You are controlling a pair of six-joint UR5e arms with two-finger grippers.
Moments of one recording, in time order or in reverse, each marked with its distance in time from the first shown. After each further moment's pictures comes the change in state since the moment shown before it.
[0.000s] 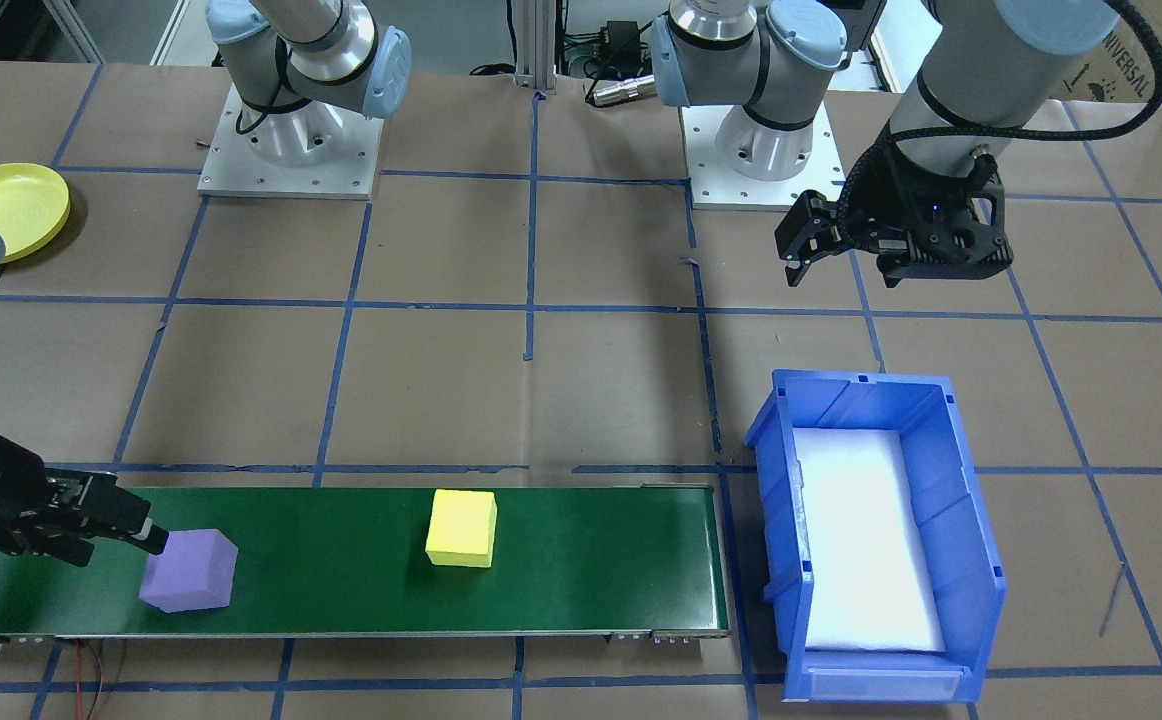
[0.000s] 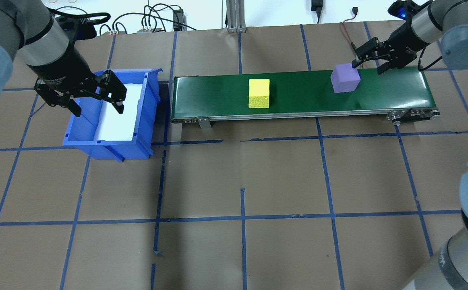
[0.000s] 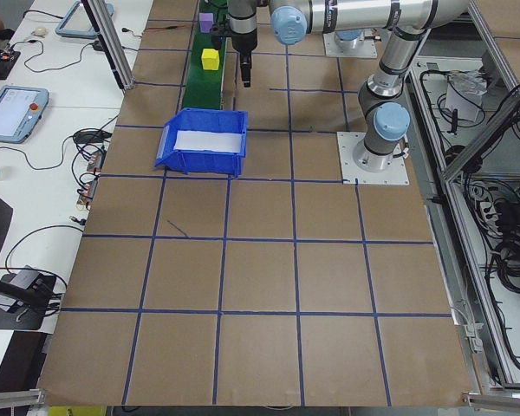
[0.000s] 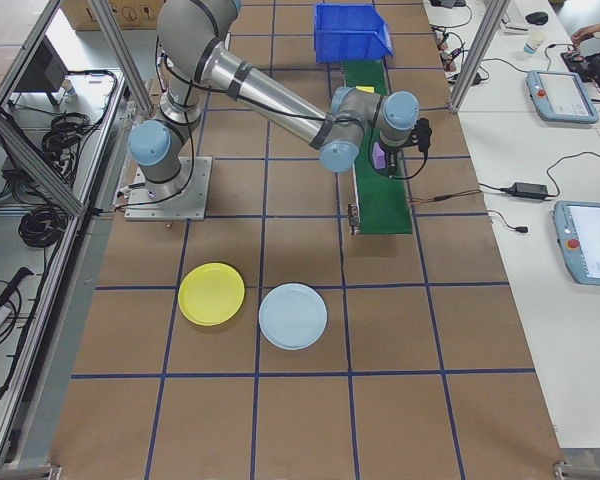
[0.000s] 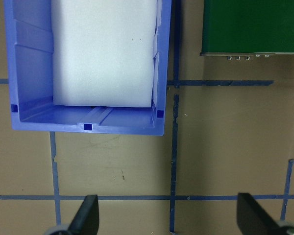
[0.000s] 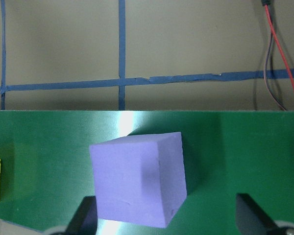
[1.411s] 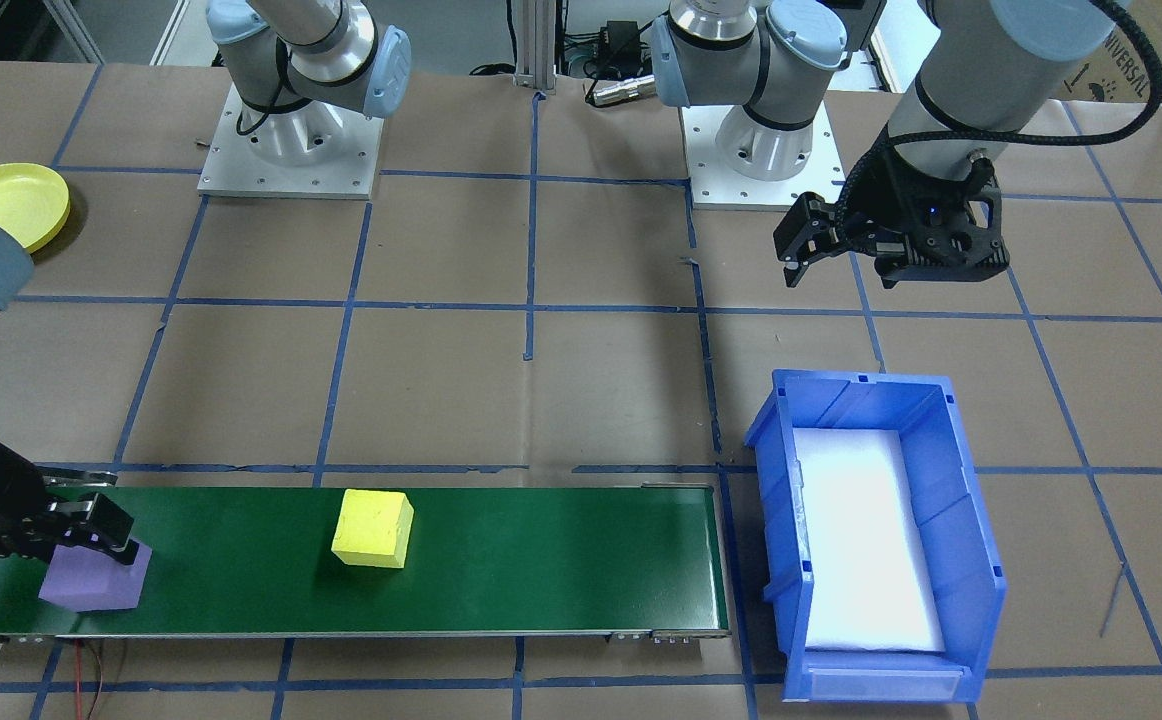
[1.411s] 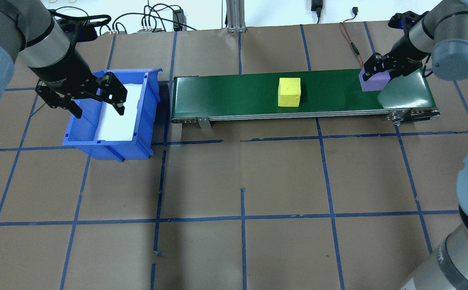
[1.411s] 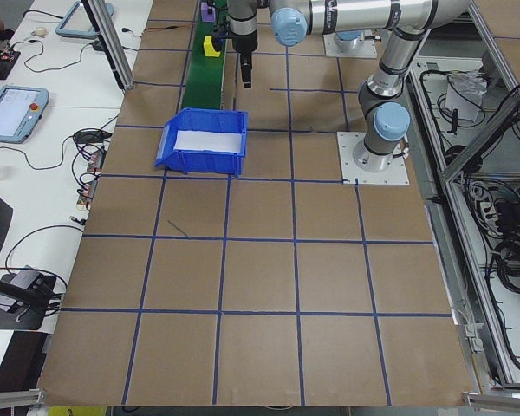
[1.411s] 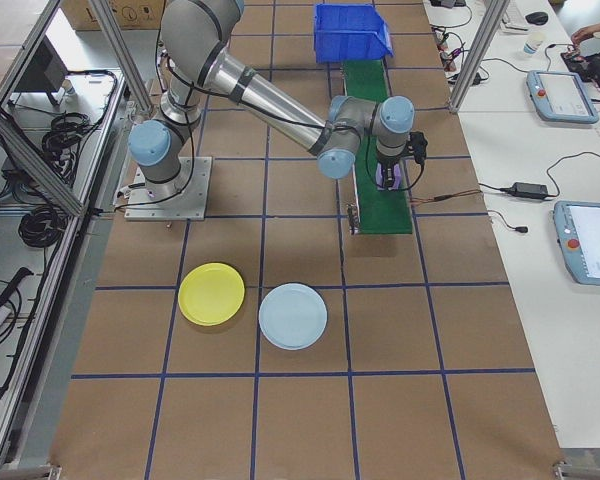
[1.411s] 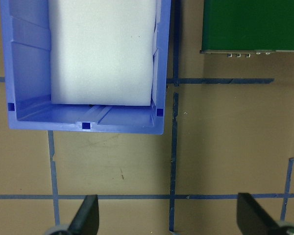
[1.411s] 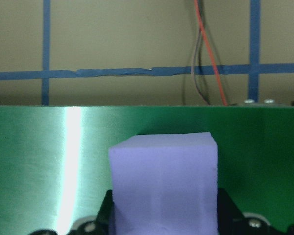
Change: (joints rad) left arm 0.002 0.000 -0.008 0.002 -0.003 0.000; right arm 0.001 0.016 0.029 -0.137 -0.230 -0.003
